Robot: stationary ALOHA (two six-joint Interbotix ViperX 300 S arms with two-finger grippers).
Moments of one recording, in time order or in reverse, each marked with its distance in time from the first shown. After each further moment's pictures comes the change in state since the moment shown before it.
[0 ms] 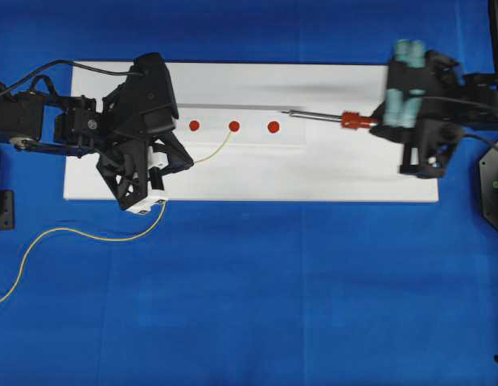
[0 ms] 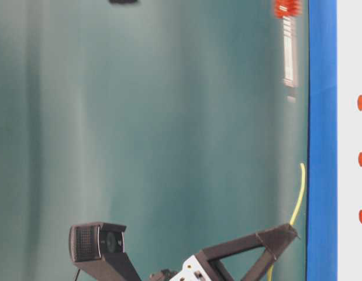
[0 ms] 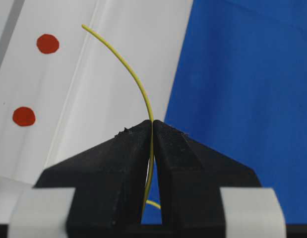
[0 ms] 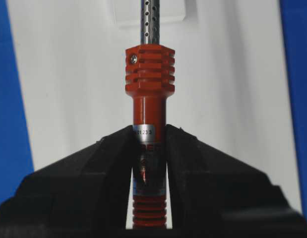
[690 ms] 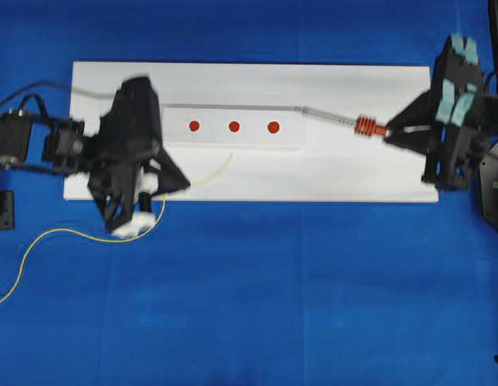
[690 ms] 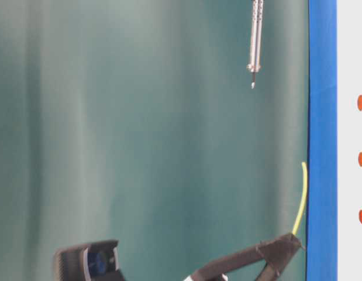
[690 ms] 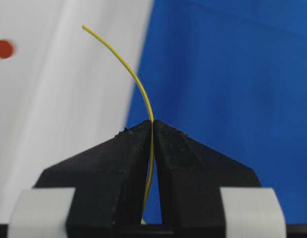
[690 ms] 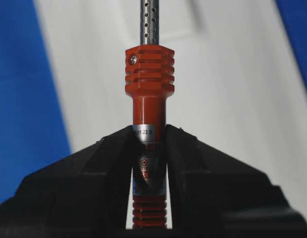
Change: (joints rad) left arm -0.100 -0.029 0.054 0.002 -0.120 -0.008; right arm 0.091 -0.138 0.072 0.017 -0.064 0.181
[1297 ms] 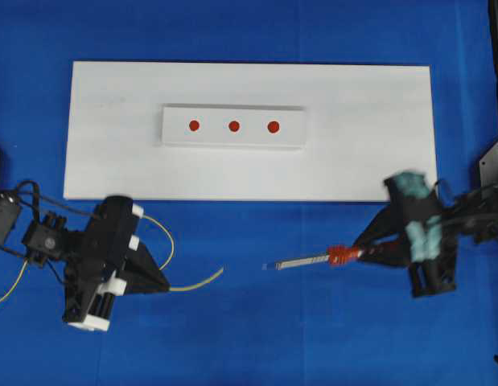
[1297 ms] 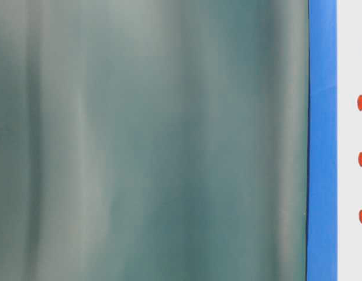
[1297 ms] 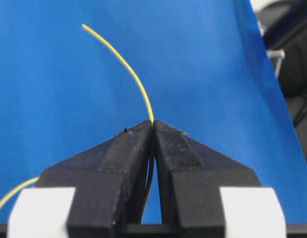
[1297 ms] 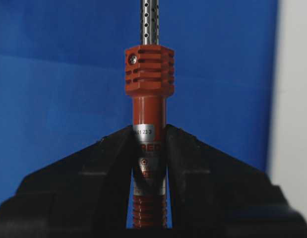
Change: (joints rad) left arm -0.322 0.112 0.120 -0.002 -0.341 -0.002; right arm 0.454 0.347 0.034 0.002 -0.402 0.115
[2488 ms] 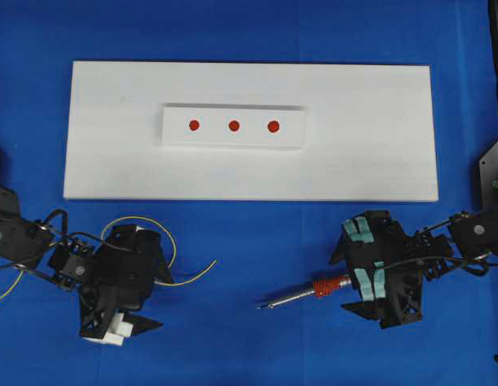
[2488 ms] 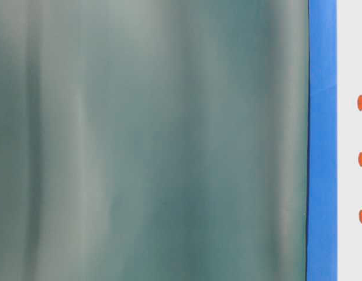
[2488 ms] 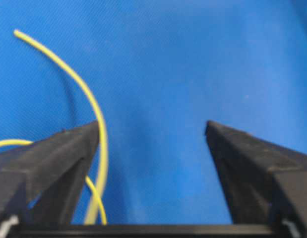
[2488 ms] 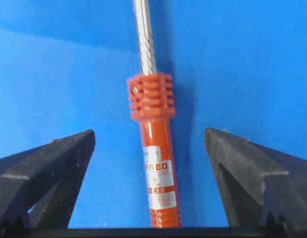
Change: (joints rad) left arm -0.048 0.173 -0.052 0.000 0.051 -0.031; right arm 0.072 0.249 -0.114 0.064 -0.046 -0.011
